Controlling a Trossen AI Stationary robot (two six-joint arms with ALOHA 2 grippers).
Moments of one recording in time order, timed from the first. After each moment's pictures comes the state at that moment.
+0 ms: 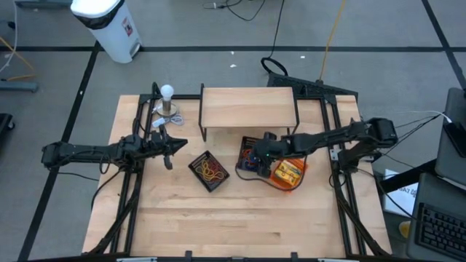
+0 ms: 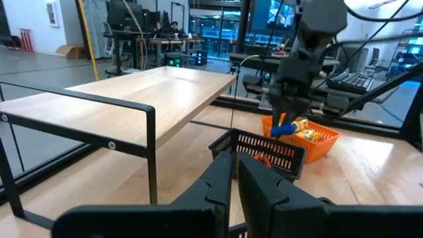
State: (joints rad) left arm 0.07 0.33 0.01 0.31 -0.18 -0.09; right arm 0.01 1.55 0.95 -0.34 0.14 0.17
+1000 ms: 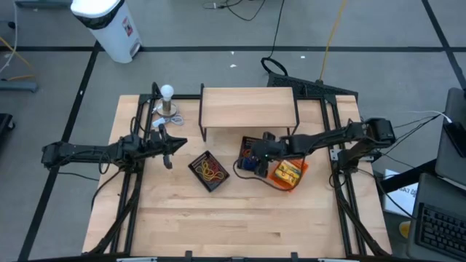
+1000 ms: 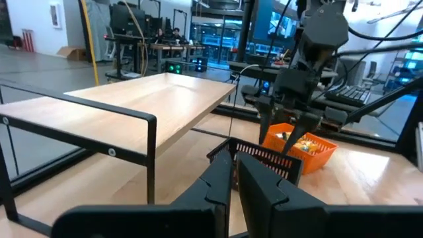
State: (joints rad) left arm 0.07 0.33 0.02 0.34 -0.19 -0.11; right arm 0.02 1.57 0.95 -0.28 0.16 0.22
